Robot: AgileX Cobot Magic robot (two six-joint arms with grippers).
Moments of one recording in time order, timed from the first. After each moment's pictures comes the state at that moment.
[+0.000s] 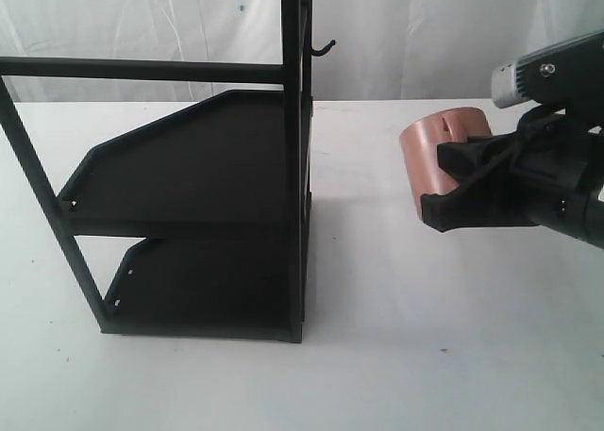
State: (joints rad) left arm -0.22 0.00 0.02 -0.16 0.35 0.13; right arm 0.47 1.05 -0.57 0.12 -0.03 -0.14
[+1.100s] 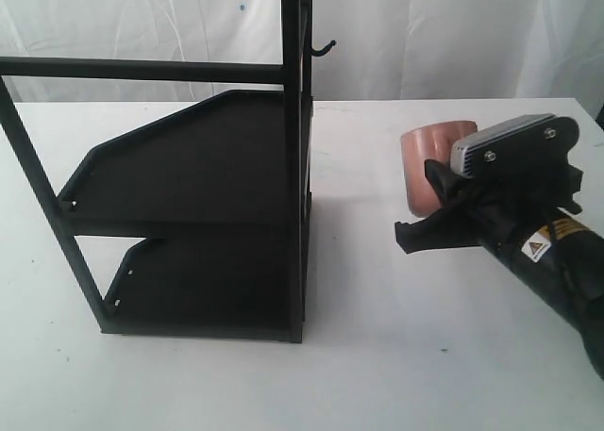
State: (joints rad) left arm -0.22 0.00 0.02 -0.16 0.35 0.13; right arm 0.47 1.45 -0.40 0.16 -0.79 -0.21
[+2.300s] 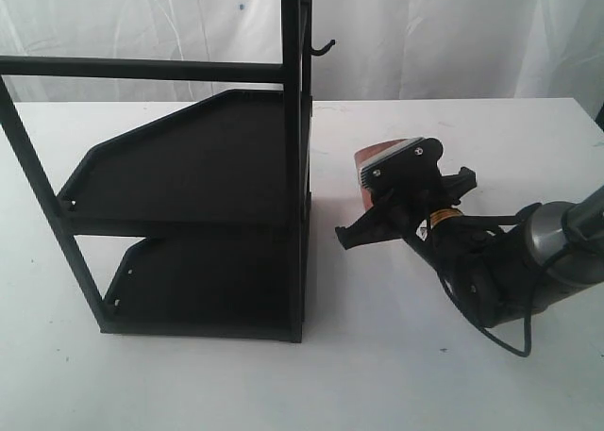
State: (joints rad) left arm -0.22 0.00 0.02 -0.08 0.38 0.28; right arm 0.47 1.99 -0.72 0.15 -0.90 -0.29
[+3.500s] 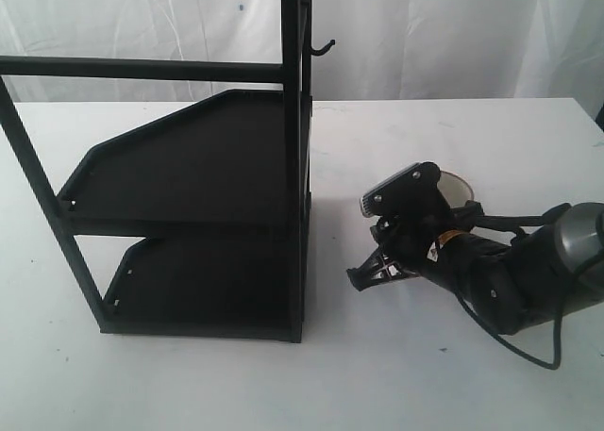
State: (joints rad) left arm -0.22 0.00 0.02 -0.08 0.38 0.28; right arm 0.47 1.90 -0.67 0.12 -0.59 -0.29
